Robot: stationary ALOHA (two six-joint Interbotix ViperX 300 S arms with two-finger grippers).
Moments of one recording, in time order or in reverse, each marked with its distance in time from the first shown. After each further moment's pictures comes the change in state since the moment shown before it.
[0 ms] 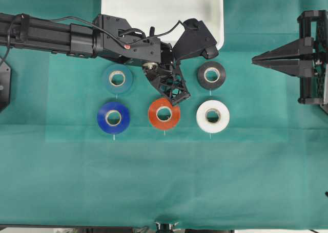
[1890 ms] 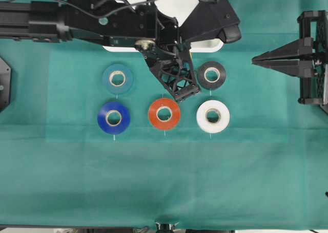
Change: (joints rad) left arm -0.029 -0.184 -0.281 0.008 0.379 0.054; right arm 0.000 -0.002 0.000 0.000 0.011 -0.002
